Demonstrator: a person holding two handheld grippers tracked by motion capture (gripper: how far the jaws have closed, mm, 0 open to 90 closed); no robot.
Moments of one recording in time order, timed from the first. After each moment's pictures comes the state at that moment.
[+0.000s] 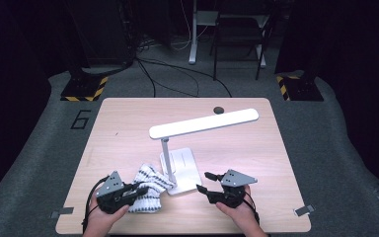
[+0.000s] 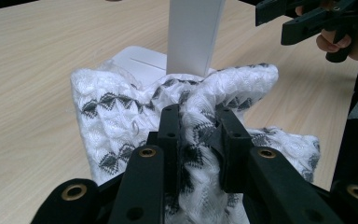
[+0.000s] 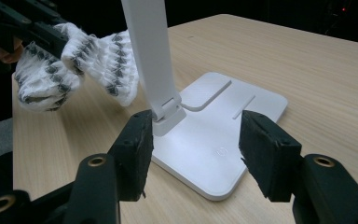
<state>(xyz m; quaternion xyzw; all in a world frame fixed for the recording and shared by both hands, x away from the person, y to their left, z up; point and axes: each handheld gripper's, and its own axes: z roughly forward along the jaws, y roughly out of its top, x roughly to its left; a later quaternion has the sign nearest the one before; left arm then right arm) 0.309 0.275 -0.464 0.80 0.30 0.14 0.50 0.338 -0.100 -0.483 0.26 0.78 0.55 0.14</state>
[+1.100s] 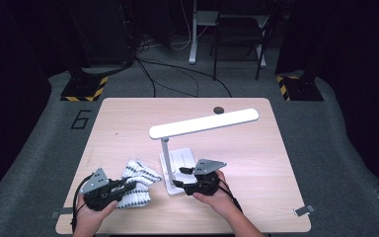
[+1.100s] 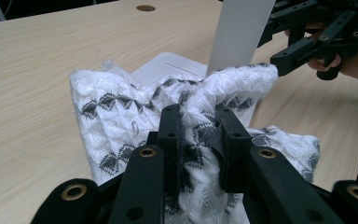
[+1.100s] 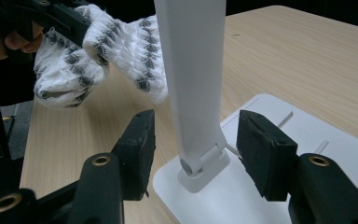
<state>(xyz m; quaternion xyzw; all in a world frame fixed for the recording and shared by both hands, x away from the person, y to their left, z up) 0.311 0.309 -0.460 0.78 0.33 0.16 0.51 0.374 -0.031 -0.478 0.20 0.81 0.54 0.08</state>
